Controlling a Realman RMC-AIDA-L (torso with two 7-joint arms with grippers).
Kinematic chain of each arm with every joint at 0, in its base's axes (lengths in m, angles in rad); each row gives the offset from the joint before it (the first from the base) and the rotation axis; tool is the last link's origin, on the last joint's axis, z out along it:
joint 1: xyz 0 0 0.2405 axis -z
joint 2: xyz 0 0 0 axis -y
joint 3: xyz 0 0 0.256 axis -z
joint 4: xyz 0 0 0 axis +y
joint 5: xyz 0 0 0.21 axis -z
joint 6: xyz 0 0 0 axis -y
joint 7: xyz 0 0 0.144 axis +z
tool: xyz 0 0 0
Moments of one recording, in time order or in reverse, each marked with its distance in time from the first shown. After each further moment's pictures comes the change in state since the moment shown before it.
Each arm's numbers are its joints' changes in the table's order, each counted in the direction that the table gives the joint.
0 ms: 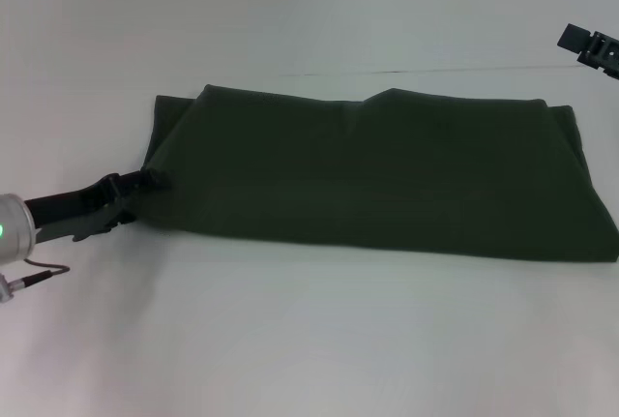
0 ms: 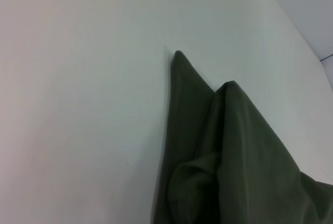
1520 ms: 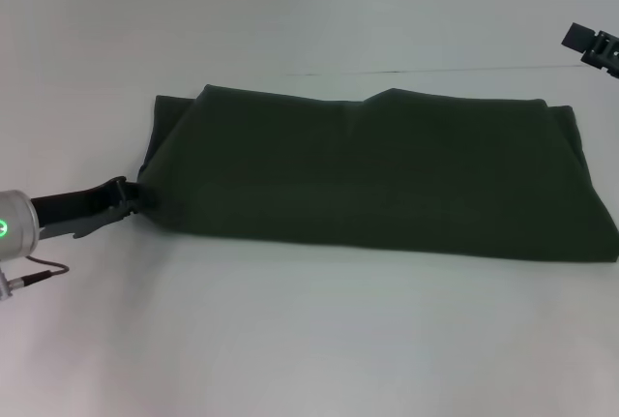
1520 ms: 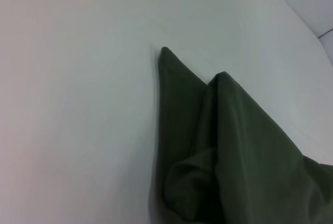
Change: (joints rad) left arm 0.007 -0.001 -0.031 0.022 -0.027 -0.001 0.037; right arm 0.008 -0.002 0.000 0.000 -0.013 -0.002 0.000
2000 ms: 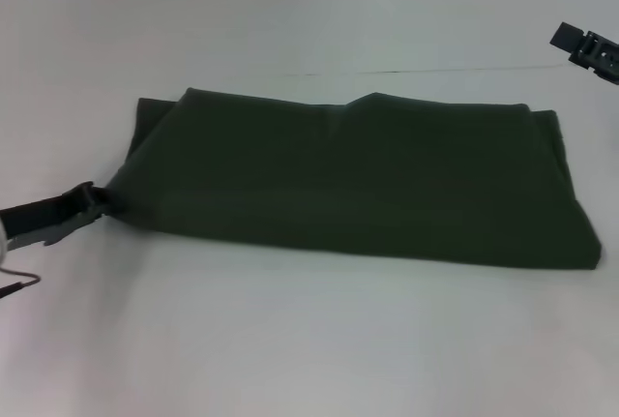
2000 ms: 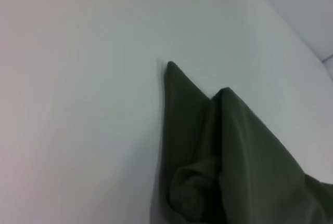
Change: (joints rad) left arm -0.045 0.008 0.077 0.034 0.009 -0.027 0.054; right arm 0.003 -0.030 -0.002 0.013 -0.033 0.000 -0.031
